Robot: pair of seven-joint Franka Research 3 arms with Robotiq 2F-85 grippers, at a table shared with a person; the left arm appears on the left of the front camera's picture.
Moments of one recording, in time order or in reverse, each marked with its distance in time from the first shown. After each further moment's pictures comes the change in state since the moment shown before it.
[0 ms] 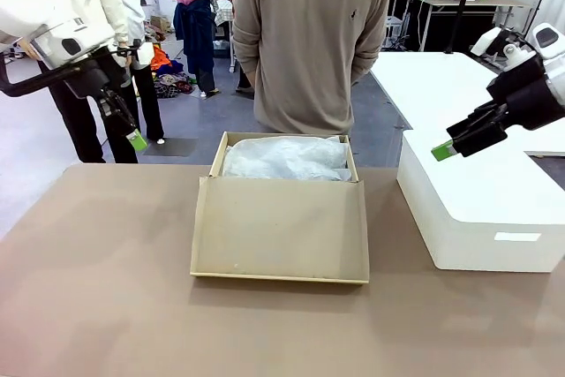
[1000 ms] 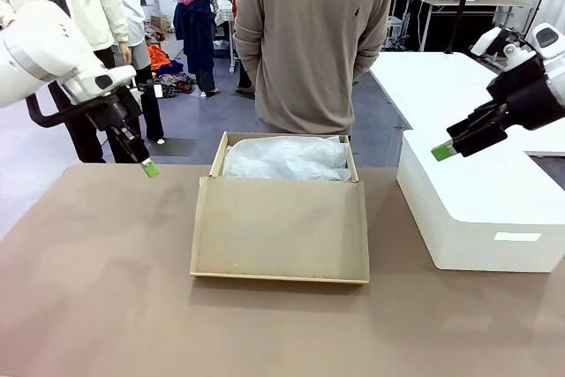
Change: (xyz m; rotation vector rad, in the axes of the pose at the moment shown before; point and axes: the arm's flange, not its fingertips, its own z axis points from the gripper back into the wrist) left arm -0.031 0.073 -0.081 -0.162 0.001 0.302; right arm 0.000 0.000 0.000 0.000 0.000 0.000
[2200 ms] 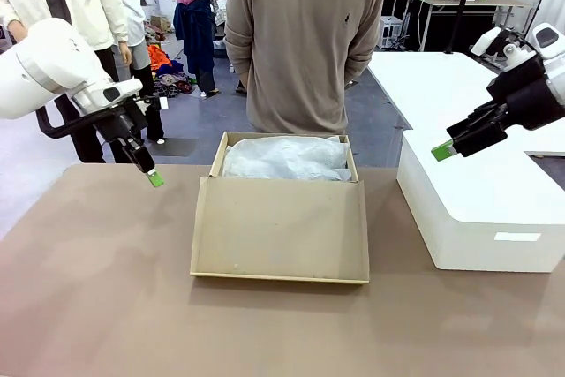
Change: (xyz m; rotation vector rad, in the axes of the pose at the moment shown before) left arm -0.001 0.013 -0.021 -0.038 0.010 0.016; right arm 0.000 0.000 0.000 0.000 0.000 0.000
